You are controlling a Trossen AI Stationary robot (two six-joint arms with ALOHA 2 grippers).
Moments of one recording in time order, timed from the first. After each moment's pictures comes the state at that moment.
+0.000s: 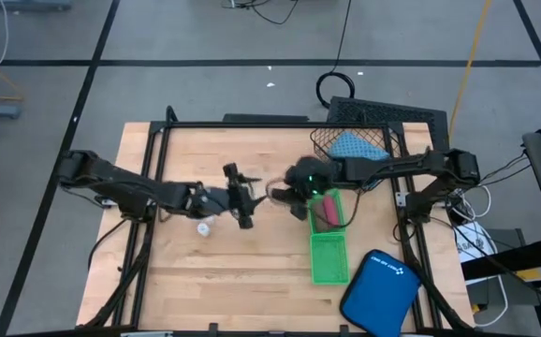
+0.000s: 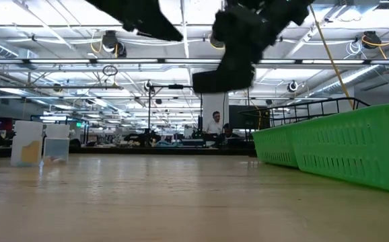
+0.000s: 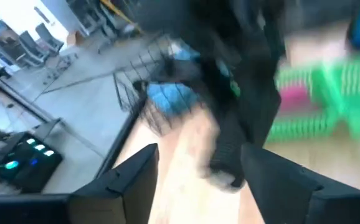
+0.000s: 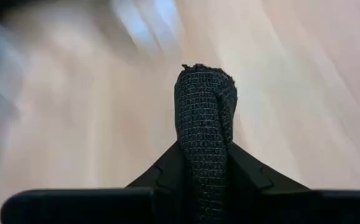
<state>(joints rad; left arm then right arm) -0.19 1.38 0.89 0.08 -0.60 0.20 -0.08 1.56 1.13 -0.28 -0.12 0.23</state>
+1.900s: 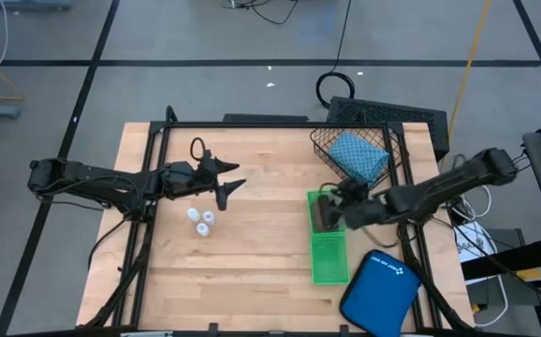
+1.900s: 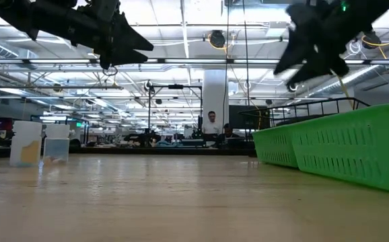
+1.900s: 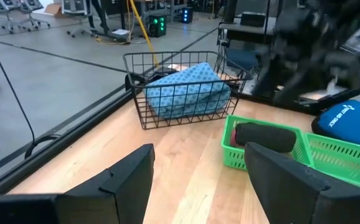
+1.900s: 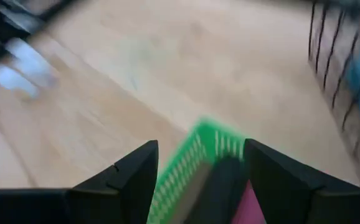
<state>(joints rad) 0.05 1.04 0.49 0.37 -0.26 -0.14 0.31 1.16 0.72 -0.46 0.70 1.01</state>
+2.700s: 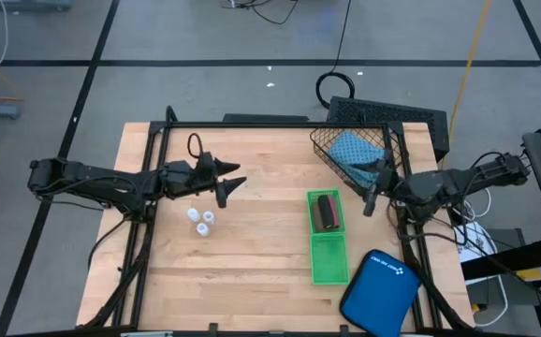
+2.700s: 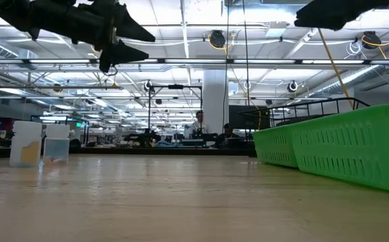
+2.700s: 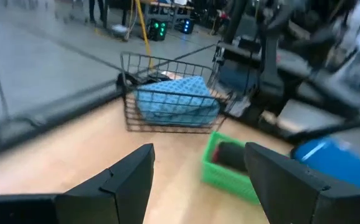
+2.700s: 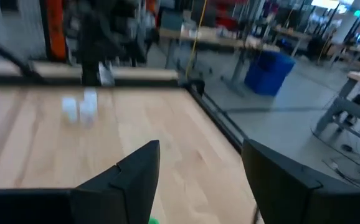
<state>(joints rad) 0.04 1.04 0.49 0.42 -0.26 -0.34 0.30 0.58 0.61 -0.22 0.70 -0.04</state>
